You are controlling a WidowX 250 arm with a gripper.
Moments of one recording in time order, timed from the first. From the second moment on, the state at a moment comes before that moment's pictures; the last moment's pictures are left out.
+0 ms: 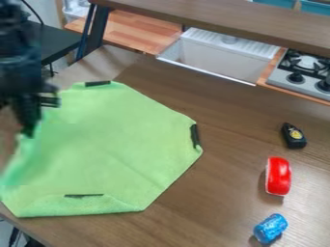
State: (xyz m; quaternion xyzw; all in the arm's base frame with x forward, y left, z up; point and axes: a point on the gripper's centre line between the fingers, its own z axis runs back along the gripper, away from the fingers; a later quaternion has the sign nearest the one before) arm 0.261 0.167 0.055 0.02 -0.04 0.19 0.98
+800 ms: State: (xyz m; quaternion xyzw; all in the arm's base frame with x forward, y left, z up) arm 0.359 0.048 0.089 0.00 -0.06 0.20 0.98
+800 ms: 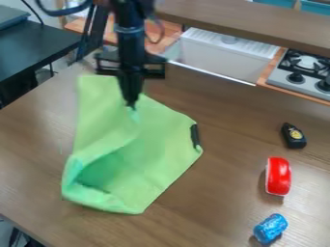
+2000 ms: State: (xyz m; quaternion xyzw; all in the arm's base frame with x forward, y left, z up) arm 0.392 -0.012 0.071 0.02 -0.07 0.18 0.98
